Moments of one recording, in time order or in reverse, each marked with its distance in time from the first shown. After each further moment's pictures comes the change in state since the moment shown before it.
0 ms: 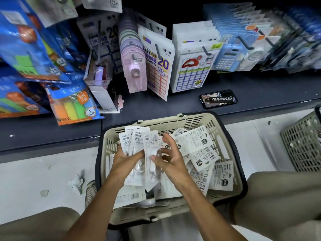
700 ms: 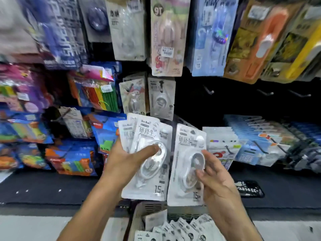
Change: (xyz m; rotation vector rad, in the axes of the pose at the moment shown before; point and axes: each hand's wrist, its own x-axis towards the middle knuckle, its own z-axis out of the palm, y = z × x) left_hand -0.091 0.259 -0.082 -0.148 0.133 0.565; right_hand -0.018 -0.219 0.021 0.365 -0.165 -0.363
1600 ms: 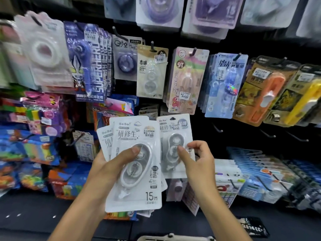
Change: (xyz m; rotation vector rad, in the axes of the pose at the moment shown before) left_hand 0.008 0.058 -0.054 -0.377 -0.052 0.044; right_hand 0.078 -0.045 0.109 -0.609 0.218 -0.387
